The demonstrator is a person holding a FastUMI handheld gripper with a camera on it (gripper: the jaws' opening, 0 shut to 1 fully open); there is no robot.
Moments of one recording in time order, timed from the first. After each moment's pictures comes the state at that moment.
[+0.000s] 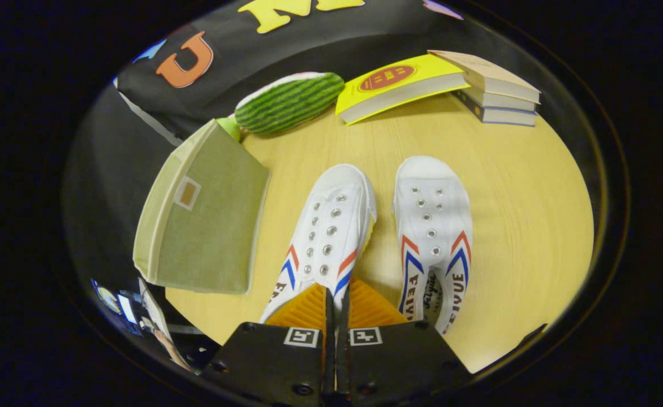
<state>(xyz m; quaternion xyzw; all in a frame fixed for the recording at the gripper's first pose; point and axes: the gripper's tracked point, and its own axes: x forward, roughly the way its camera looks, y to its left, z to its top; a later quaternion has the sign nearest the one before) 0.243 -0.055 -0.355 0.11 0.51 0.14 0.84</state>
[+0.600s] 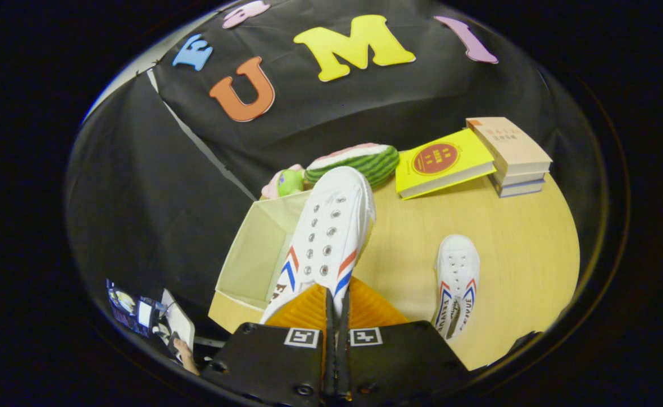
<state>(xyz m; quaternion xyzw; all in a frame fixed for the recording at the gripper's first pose) 0.246 0.021 -0.204 0.10 0.41 0.19 0.89</state>
